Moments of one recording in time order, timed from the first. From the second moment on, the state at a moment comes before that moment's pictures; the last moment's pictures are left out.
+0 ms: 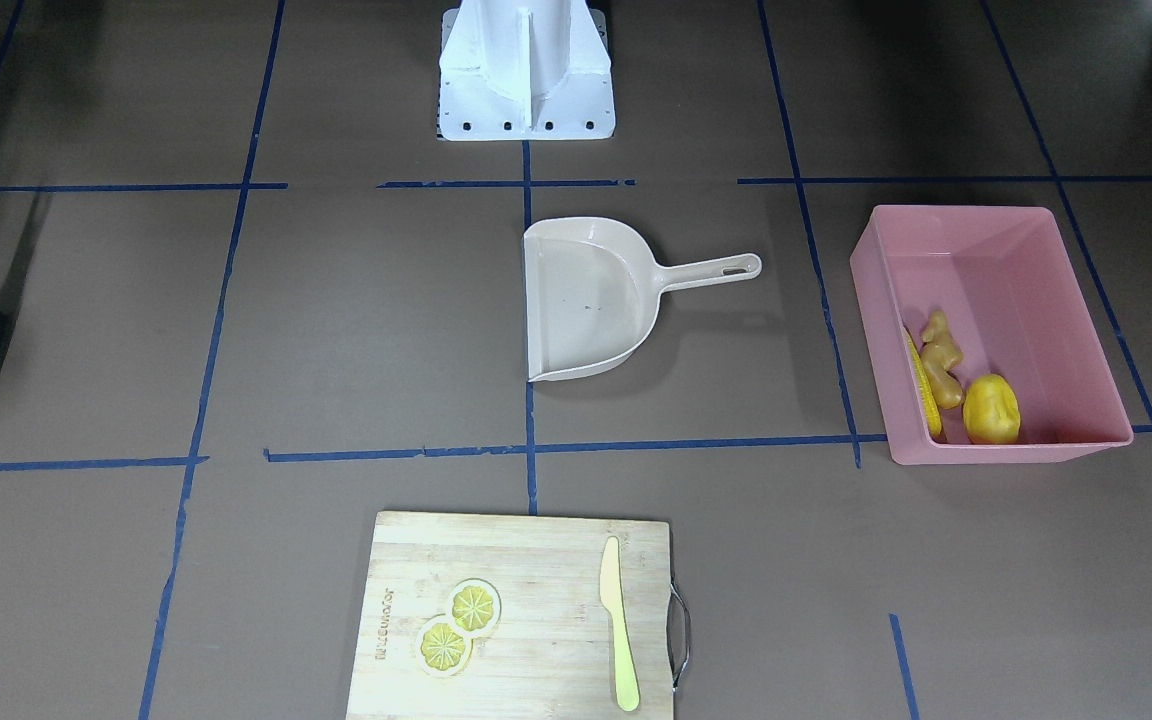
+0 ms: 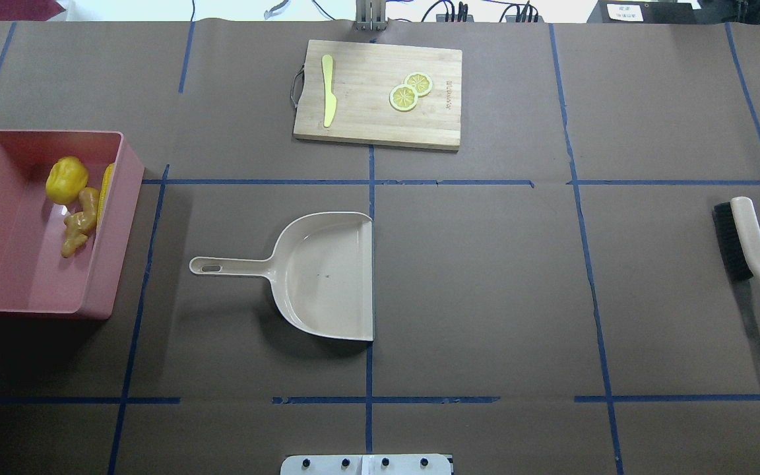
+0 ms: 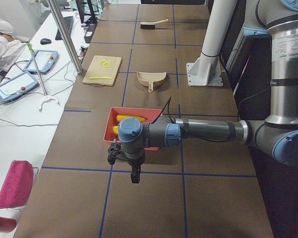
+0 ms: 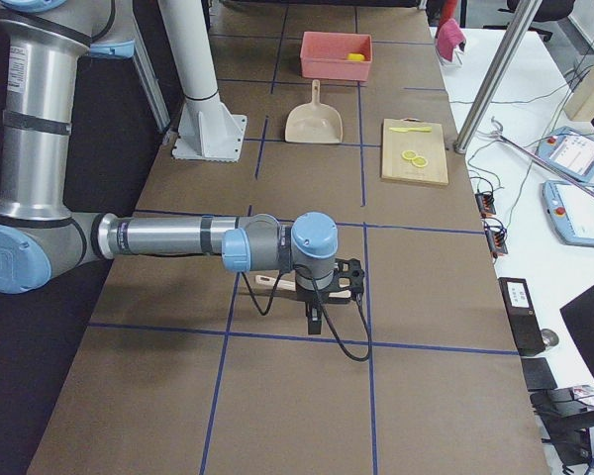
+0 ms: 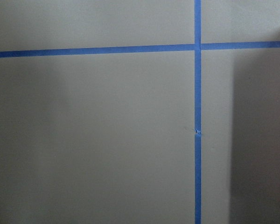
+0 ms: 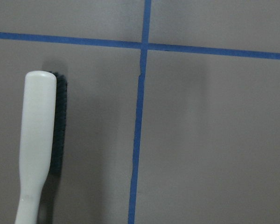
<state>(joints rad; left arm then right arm) -1.58 -1.47 -1.71 -1.49 -2.28 0.06 1.54 -1.77 1.78 -1.55 2.30 -0.02</state>
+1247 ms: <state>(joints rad) -1.58 -1.47 -1.71 -1.49 -2.28 0.07 1.54 -1.77 1.77 -1.56 2.32 -0.01</state>
